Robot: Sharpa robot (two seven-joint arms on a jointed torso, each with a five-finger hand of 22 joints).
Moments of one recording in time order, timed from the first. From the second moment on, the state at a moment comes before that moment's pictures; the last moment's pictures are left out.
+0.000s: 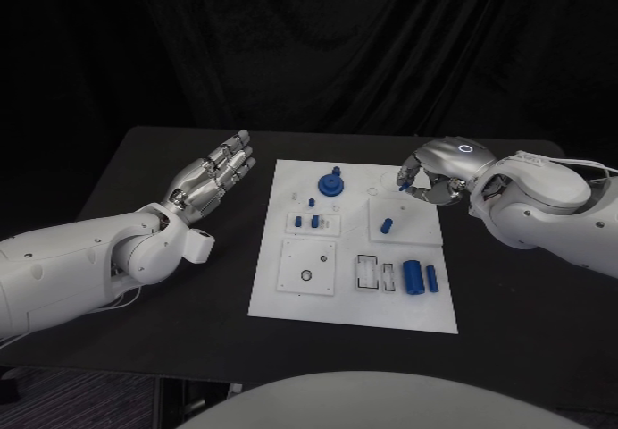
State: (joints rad) left arm 1.18 -0.93 -0.21 1.45 -0.14 -0.01 0.68; left_hand 1.28 0.23 -0.30 0.29 0.29 0.04 0.00 0.01 0.01 0.00 -0.04 0.01 0.00 0.00 -0.03 0.00 0.00 0.12 0.00 0.01 0.01 0.00; right arm 1.38 -0.98 -0.25 1.63 -1.69 -0.37 -0.13; right_hand 1.45 -0.12 0.45 0.02 0.24 1.10 0.11 0.20 0.30 1.17 0.05 0.26 0.16 1.43 -0.02 1.34 1.06 0.09 1.42 0.09 1.11 1.31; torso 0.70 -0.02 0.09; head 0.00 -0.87
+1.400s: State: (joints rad) left arm 1.18 -0.92 -0.21 1.46 -0.14 -0.01 0.68; left_hand 1.27 0.22 -0.31 0.29 0.26 0.04 0.01 0.01 0.01 0.00 -0.03 0.01 0.00 0.00 -0.03 0.00 0.00 0.12 0.00 0.01 0.01 0.00; right arm 1.29 -0.73 -0.25 1.72 -1.79 -0.21 -0.12; right_hand 1.44 -0.11 0.44 0.02 0.24 1.09 0.11 0.19 0.31 1.18 0.05 0.25 0.16 1.45 -0.02 1.37 1.13 0.09 1.44 0.08 1.18 1.31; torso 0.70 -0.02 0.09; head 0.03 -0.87
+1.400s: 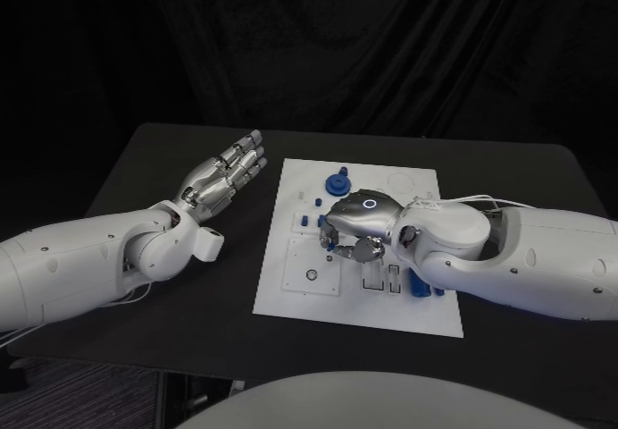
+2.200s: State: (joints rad) left arm 1.18 -0.92 -0.21 1.46 -0.14 -0.01 0.68; left_hand 1.27 0.22 -0.31 0.29 0.27 0.05 0.01 0.01 0.01 0.00 -0.03 0.01 0.00 0.00 -0.03 0.00 0.00 0.12 0.00 0.01 0.01 0.00; right arm 1.26 -0.70 -0.25 1.68 -1.80 -0.20 -0.11; right_hand 1.44 -0.12 0.44 0.02 0.24 1.09 0.12 0.19 0.33 1.18 0.05 0.25 0.16 1.45 -0.02 1.37 1.13 0.09 1.44 0.08 1.18 1.31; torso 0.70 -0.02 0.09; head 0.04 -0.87
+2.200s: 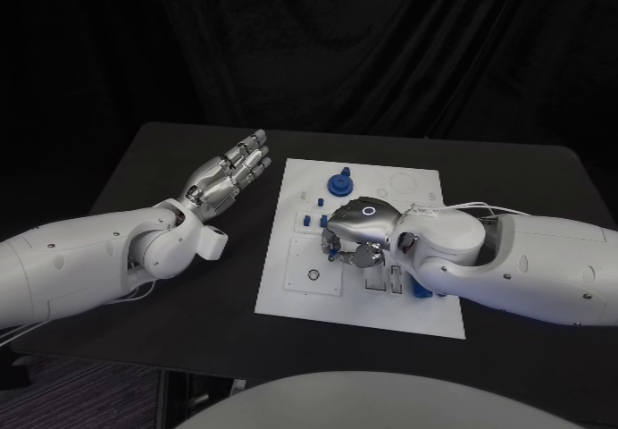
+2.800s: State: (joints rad) left arm 1.18 -0.92 -0.21 1.45 -0.14 0.00 0.68; left_hand 1.27 0.23 -0.31 0.29 0.28 0.05 0.01 0.01 0.01 0.00 -0.02 0.01 0.00 0.00 -0.03 0.00 0.00 0.12 0.00 0.01 0.01 0.00; right arm 1.25 -0.70 -0.25 1.68 -1.80 -0.20 -0.10; right_hand 1.44 -0.12 0.44 0.02 0.24 1.08 0.12 0.19 0.35 1.18 0.05 0.25 0.16 1.45 -0.02 1.37 1.12 0.09 1.44 0.08 1.18 1.31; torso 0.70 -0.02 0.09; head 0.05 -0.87
